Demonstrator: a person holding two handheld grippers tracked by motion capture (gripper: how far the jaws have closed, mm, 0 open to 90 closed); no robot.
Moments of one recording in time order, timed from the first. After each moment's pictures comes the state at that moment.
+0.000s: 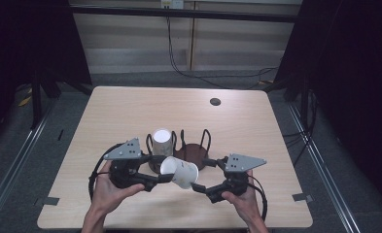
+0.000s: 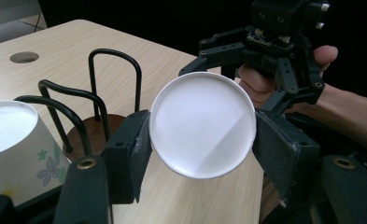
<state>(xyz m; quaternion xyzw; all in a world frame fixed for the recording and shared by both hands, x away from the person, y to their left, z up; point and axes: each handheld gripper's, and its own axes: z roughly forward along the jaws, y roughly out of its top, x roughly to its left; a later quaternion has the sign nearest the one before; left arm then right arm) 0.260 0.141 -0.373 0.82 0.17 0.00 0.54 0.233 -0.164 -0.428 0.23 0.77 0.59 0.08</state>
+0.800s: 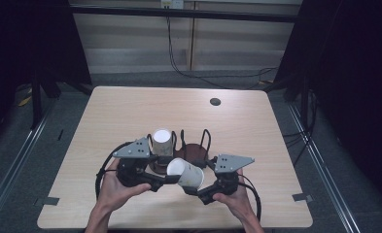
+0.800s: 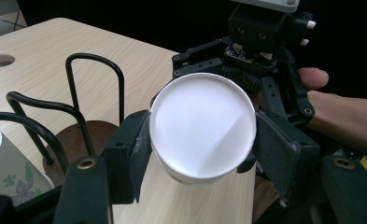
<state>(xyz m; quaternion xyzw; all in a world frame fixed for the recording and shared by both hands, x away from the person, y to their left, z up) 0.262 0.124 -0.369 0.83 0.15 -0.02 0.54 0.241 -0.144 -0.435 0.20 0.78 0.59 0.07</state>
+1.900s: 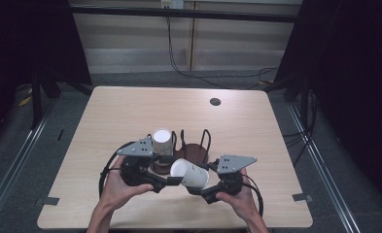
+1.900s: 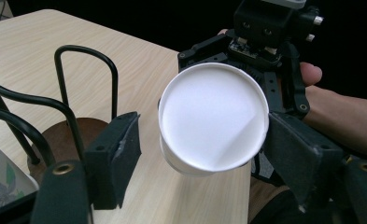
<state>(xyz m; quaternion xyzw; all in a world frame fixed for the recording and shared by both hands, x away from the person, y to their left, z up) 0.269 0.120 -0.378 0.83 0.15 -0.04 0.54 0.238 -0.154 -0.432 0.20 0.80 0.56 0.06</state>
